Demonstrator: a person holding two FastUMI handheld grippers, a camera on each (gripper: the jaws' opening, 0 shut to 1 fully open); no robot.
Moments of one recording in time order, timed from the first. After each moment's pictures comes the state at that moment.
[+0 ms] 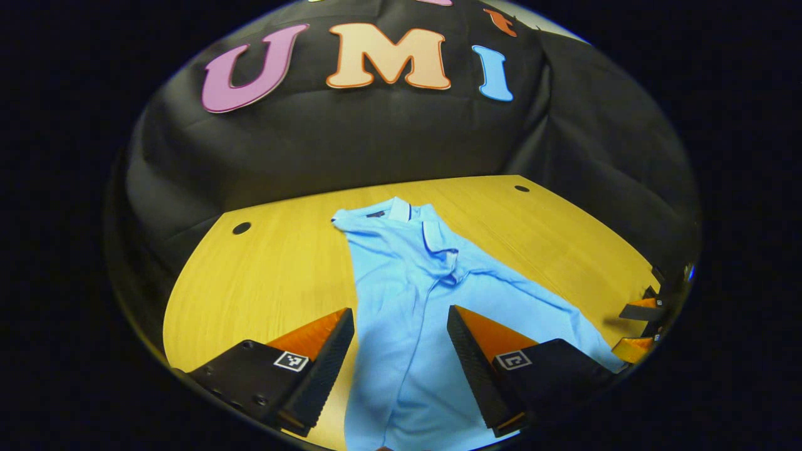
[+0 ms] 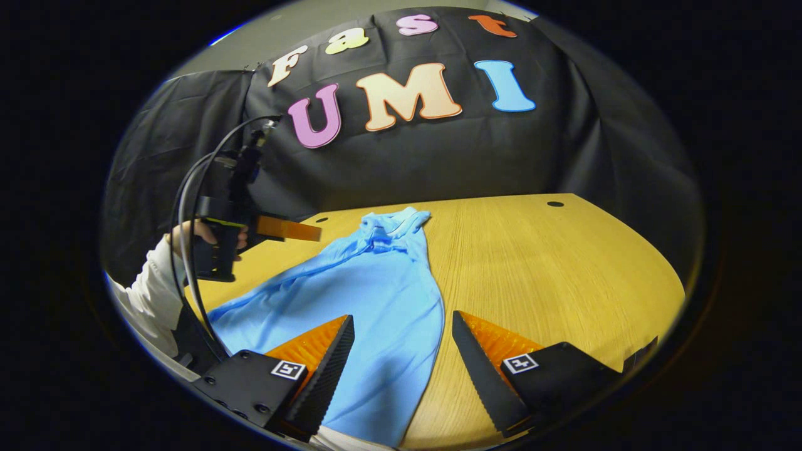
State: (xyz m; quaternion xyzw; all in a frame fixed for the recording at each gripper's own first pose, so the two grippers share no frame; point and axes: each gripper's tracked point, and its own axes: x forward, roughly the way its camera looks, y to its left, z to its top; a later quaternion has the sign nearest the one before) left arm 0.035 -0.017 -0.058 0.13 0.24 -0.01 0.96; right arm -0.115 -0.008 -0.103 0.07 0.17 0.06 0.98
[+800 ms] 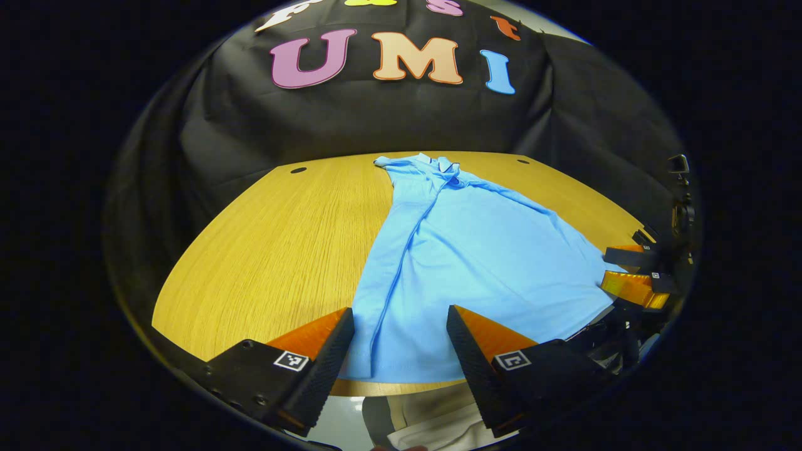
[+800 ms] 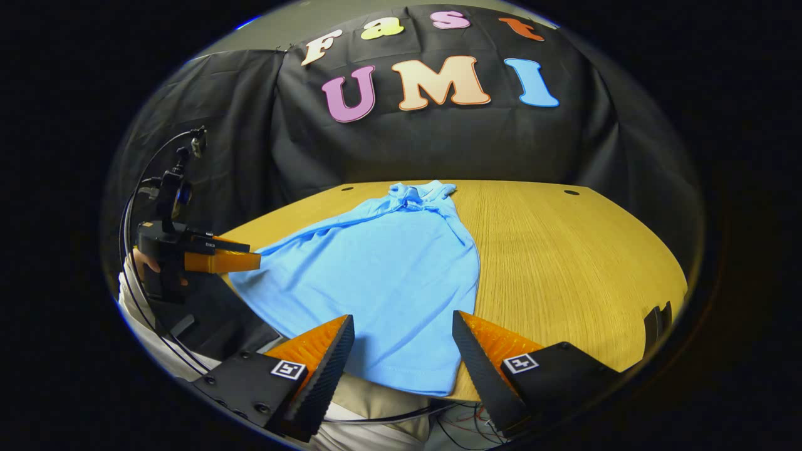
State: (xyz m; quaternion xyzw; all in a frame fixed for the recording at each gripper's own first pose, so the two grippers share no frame) left arm -0.144 0.017 -0.144 0.11 0.25 0.04 0.96; right arm -0.177 0.026 -0.145 0.02 0.19 0.09 0.98
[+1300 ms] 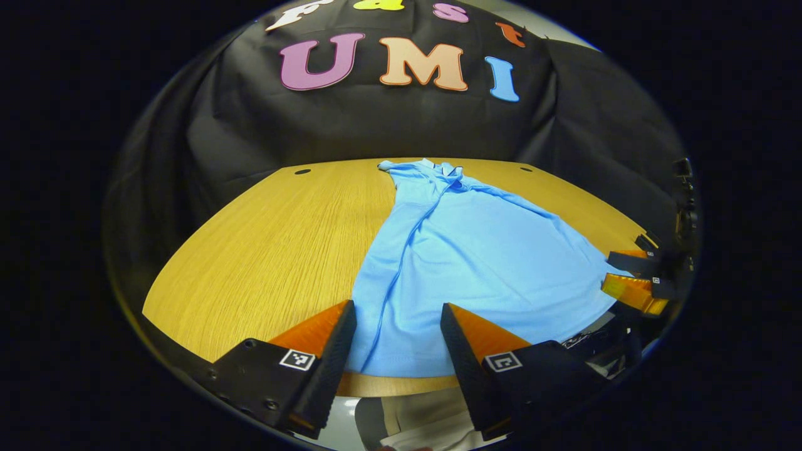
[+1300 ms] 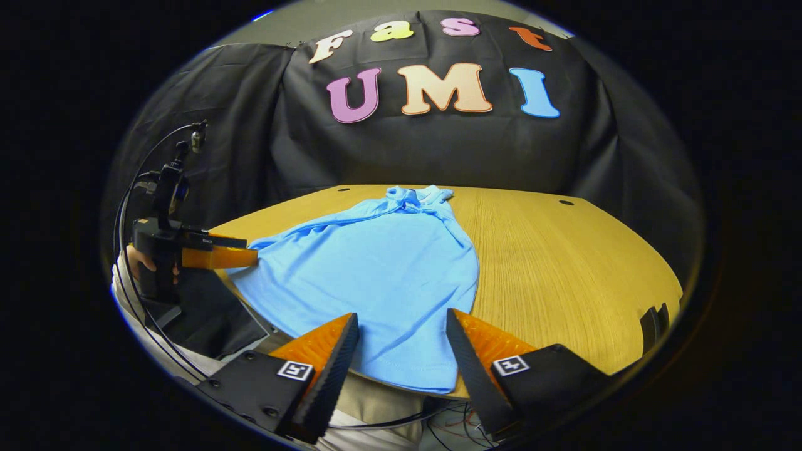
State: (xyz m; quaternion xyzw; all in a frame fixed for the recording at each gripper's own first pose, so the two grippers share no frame) left arm -0.137 0.015 -0.144 0.11 0.21 0.03 0.97; right arm -0.170 0.033 -0.151 0.01 0.17 0.08 0.98
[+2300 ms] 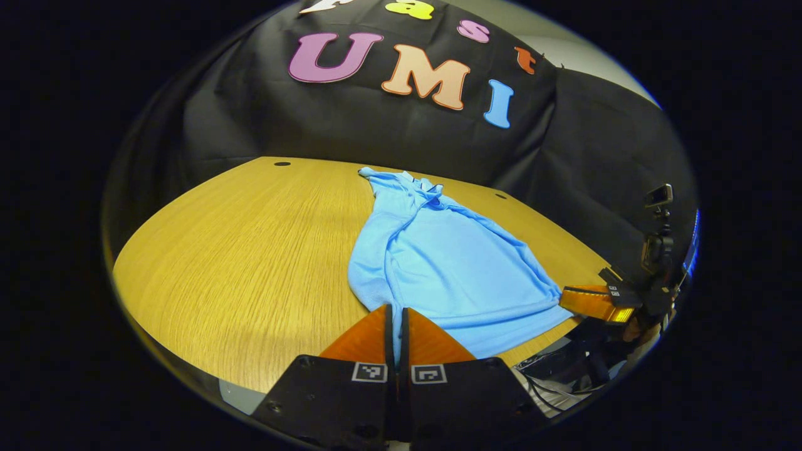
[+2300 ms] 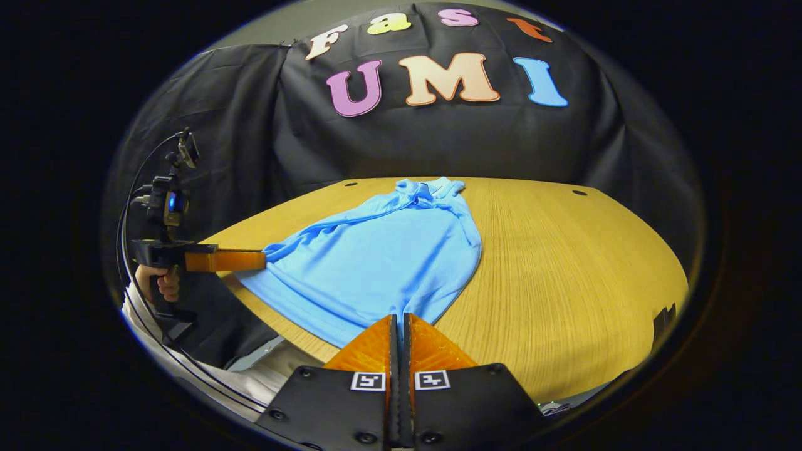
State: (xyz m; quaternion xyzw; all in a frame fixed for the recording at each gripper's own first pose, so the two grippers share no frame) left arm -0.127 -0.004 -0.142 0.03 0.19 -0.03 0.98; right arm -0.153 0.053 -0.147 0.02 0.20 0.09 0.98
